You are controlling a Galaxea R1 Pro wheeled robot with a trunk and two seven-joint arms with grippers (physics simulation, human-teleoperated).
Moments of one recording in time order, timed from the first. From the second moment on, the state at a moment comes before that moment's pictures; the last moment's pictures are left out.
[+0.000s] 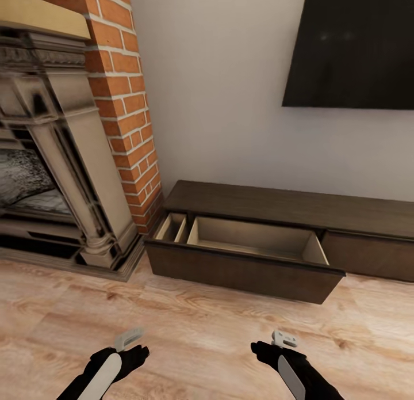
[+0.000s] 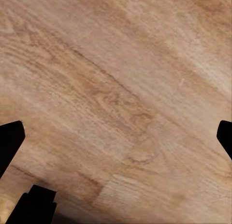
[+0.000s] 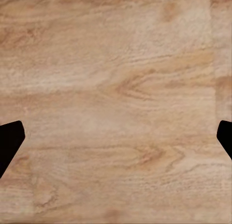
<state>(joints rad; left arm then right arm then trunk) -0.27 0.16 -0.33 -1.05 0.97 0.52 0.58 -0.45 0.01 0.11 -0.52 -0.43 0.29 -0.09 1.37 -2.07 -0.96</state>
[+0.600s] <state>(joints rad) -0.27 0.16 -0.34 -1.01 0.98 0.52 0.58 -0.45 0.01 0.19 -0.52 -0.43 0.28 -0.09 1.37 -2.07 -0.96</state>
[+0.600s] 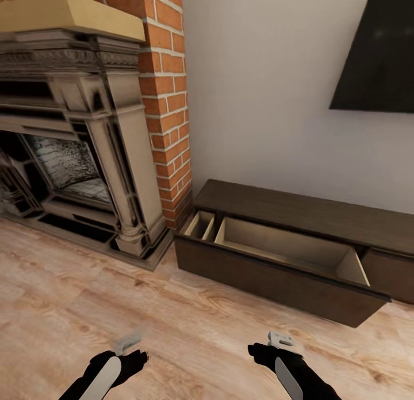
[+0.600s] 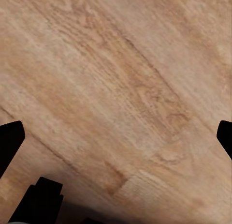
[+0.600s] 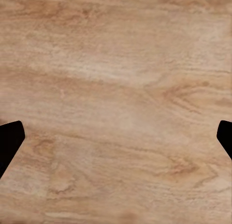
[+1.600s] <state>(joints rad) -0.27 0.16 -0.34 -1.01 0.98 0.52 0.58 -0.45 0.01 0.19 -0.52 -0.43 0.28 -0.09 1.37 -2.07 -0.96</state>
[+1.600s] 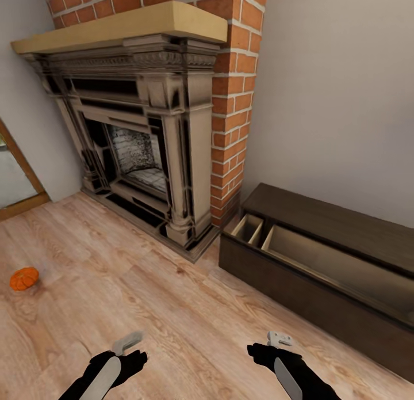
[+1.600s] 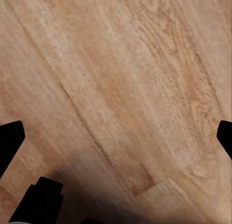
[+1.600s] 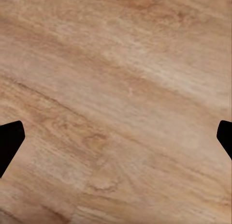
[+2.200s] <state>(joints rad) -0.27 0.16 -0.34 -1.01 0.98 0.51 0.58 -0.45 0.01 0.19 -0.52 -0.43 0.28 -0.09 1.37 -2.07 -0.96</state>
